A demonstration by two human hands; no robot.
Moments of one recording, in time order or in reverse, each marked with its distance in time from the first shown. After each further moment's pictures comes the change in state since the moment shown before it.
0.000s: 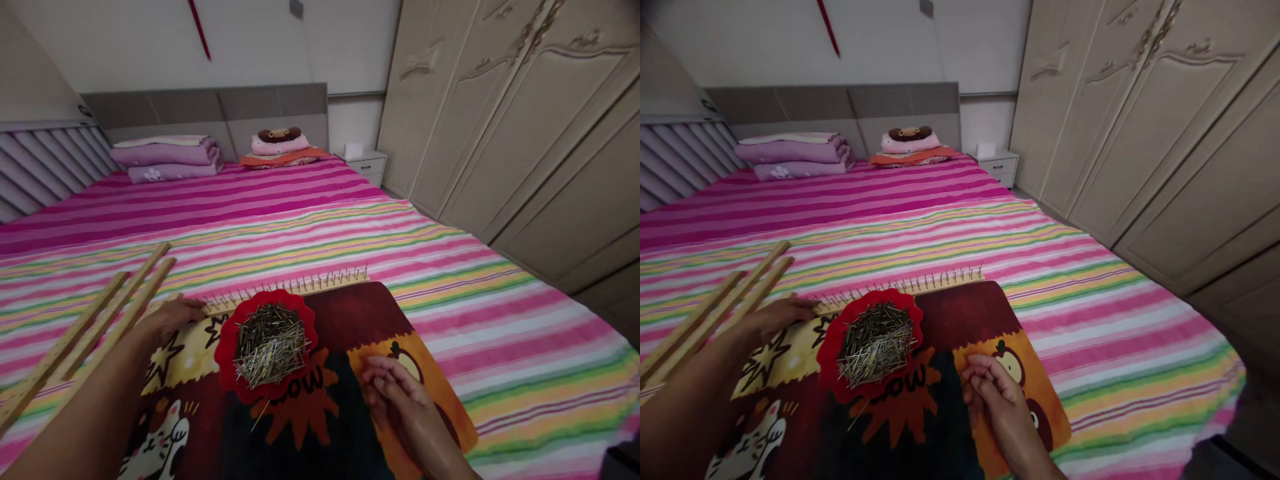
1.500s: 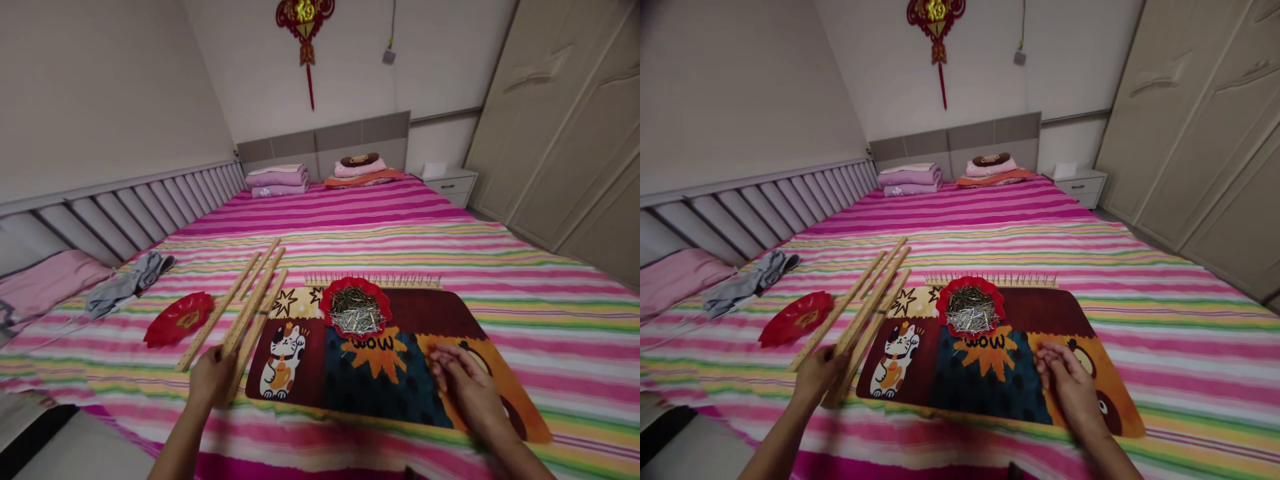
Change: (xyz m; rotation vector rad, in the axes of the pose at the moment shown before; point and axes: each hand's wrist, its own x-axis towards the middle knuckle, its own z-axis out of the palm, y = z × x) left_hand -0.190 -0.180 -0.081 0.387 0.475 -0.139; right_hand -0.005 0.003 0.004 -0.290 -0.002 -0.272
